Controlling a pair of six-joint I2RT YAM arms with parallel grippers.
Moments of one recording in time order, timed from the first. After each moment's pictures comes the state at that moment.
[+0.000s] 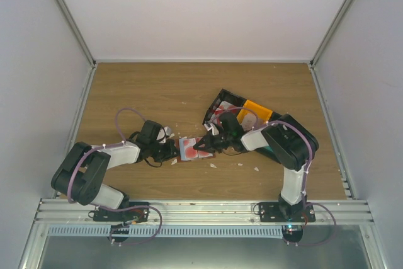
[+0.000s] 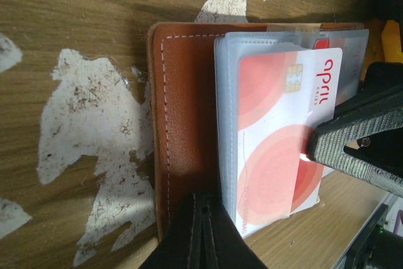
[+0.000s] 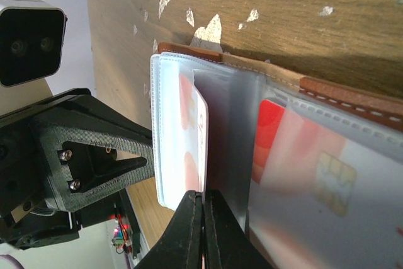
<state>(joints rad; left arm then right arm) -0.41 1.45 0.48 -0.02 0.52 -0.72 0.63 1.91 0.76 0.40 -0.81 0.85</state>
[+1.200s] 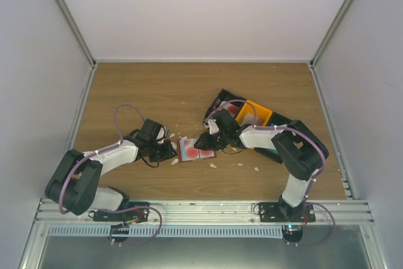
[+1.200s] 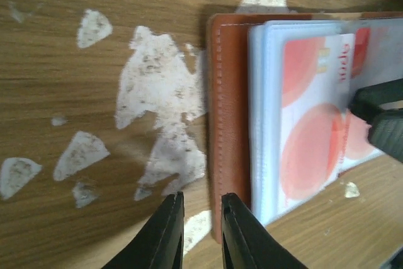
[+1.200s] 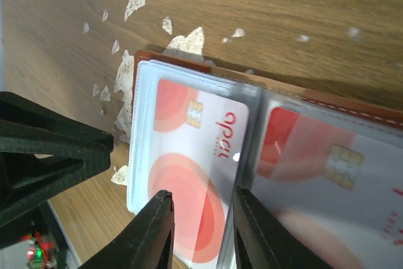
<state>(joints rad) -0.43 1.37 0.54 -0.27 0.37 -0.66 0.69 1.79 0.86 0.02 -0.54 0.64</state>
